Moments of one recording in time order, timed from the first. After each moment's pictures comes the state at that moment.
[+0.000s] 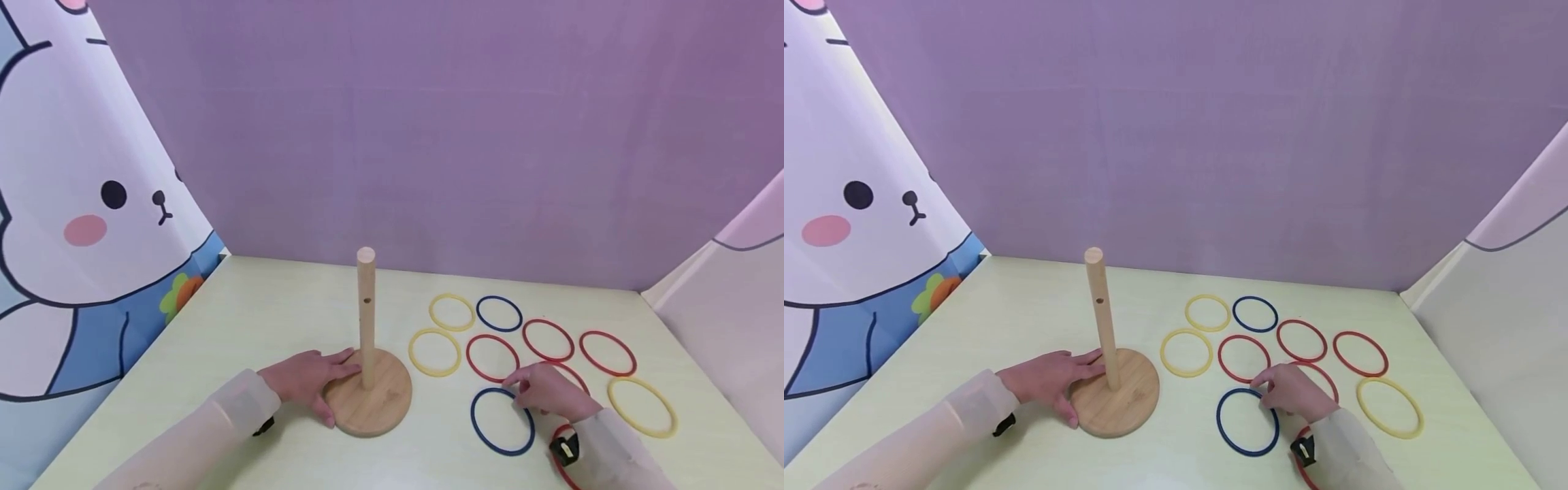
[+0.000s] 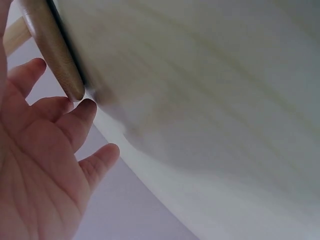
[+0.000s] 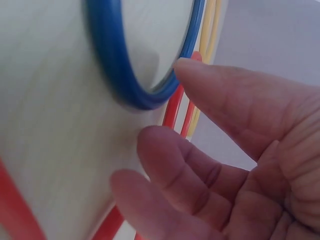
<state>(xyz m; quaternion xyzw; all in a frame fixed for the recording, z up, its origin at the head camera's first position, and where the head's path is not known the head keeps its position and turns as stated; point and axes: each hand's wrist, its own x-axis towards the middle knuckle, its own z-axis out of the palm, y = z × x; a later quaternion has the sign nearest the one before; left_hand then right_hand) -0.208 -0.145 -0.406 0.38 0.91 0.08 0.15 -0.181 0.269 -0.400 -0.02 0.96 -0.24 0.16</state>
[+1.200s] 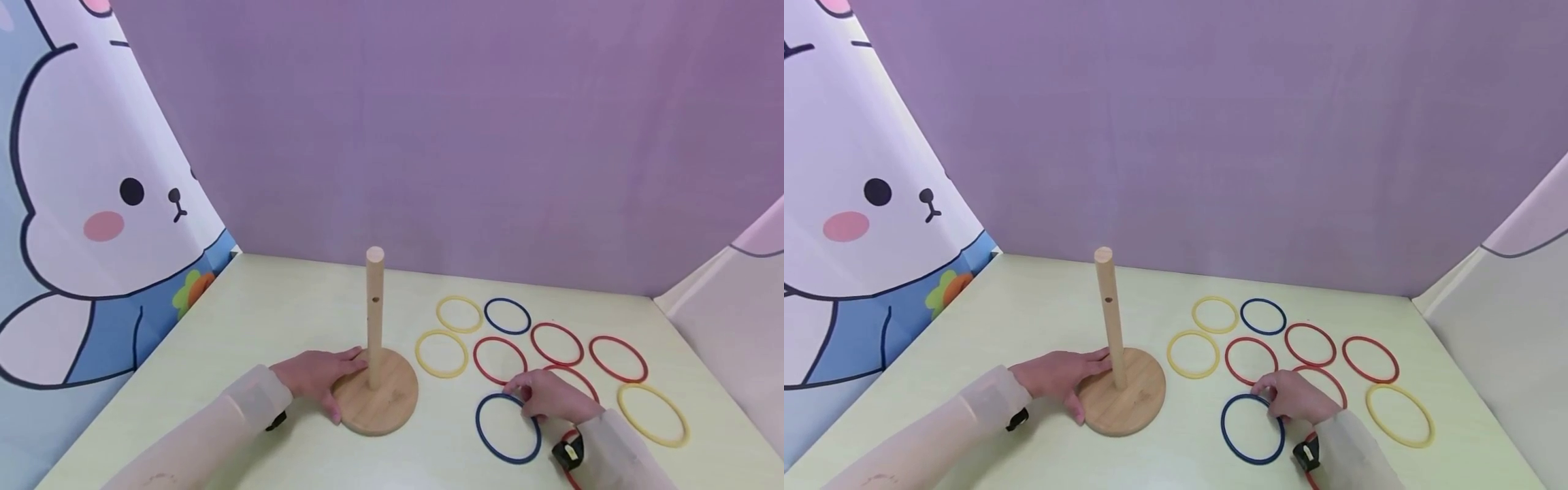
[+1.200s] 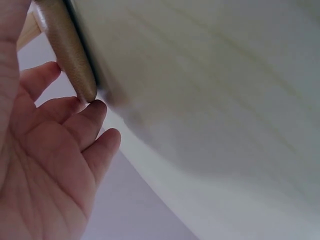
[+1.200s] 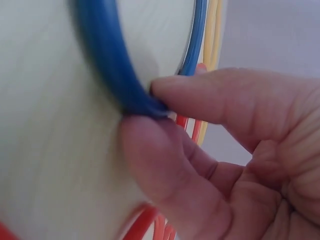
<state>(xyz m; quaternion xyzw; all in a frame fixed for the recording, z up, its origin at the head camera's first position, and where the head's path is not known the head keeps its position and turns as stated) -0.207 -0.138 -0.402 0.35 0.92 0.07 0.15 -0.185 0.273 -0.410 -0.10 0.93 -0.28 0.19</state>
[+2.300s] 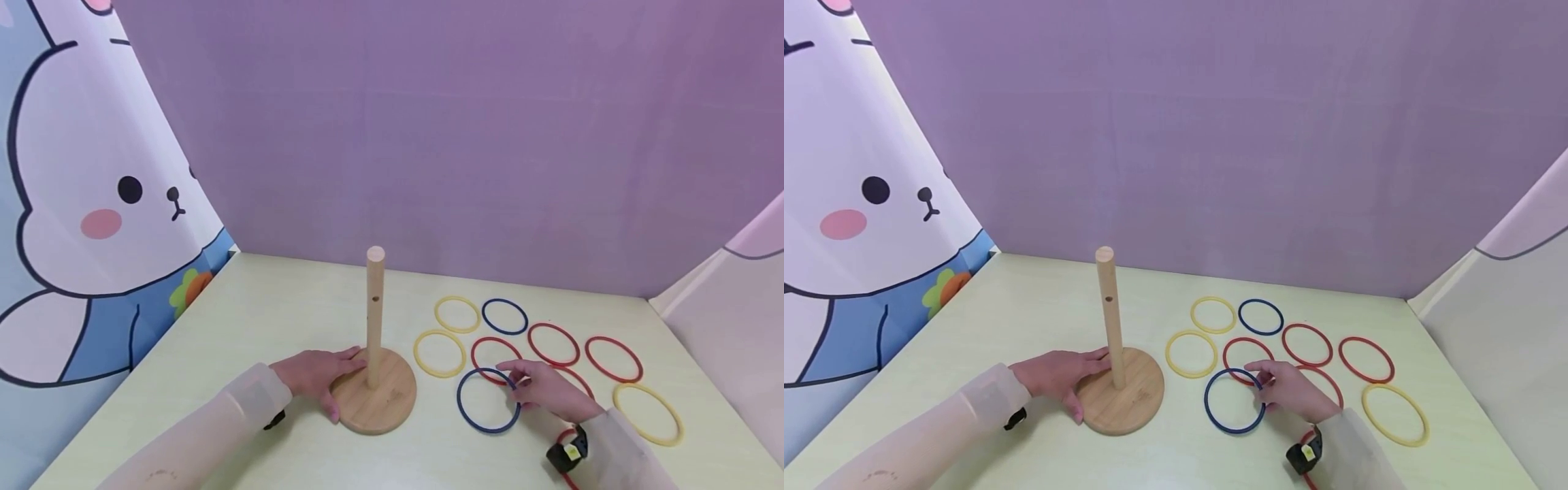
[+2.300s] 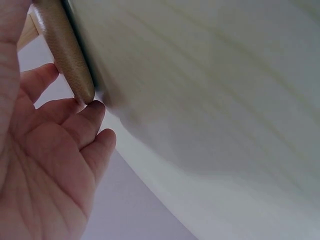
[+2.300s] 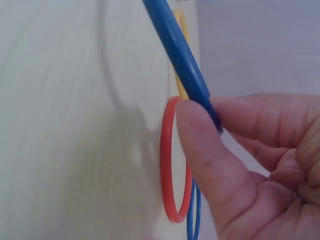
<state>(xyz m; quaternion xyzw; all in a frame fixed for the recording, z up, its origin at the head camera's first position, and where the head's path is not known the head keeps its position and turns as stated) -0.206 -0.136 -0.400 0.33 0.92 0.09 0.17 -0.182 0.275 -0.407 -0.09 0.85 -0.48 0.18</state>
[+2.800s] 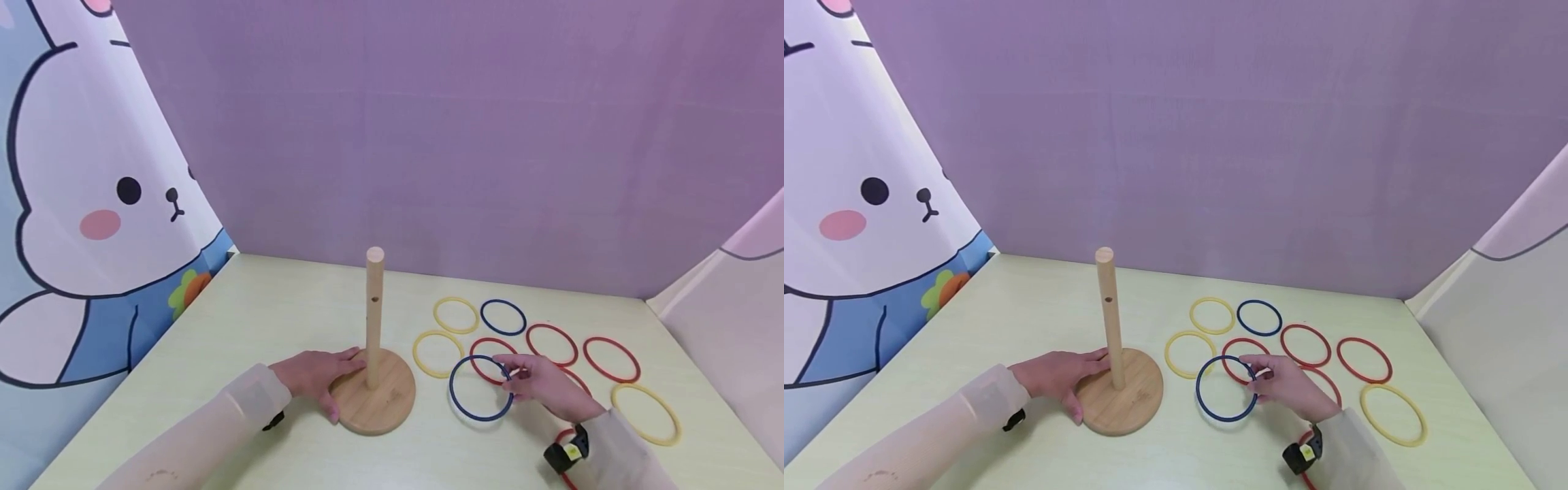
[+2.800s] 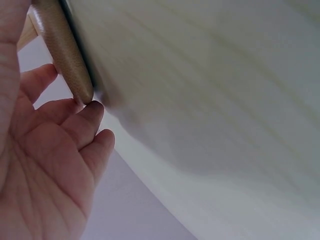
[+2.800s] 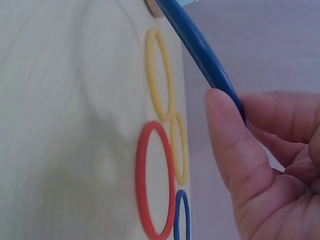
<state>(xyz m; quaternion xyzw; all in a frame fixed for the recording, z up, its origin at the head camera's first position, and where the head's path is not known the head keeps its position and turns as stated) -0.207 -0.135 -0.404 0.33 0.93 0.08 0.17 -0.179 0.269 -0.393 -0.10 0.83 -0.53 0.16</state>
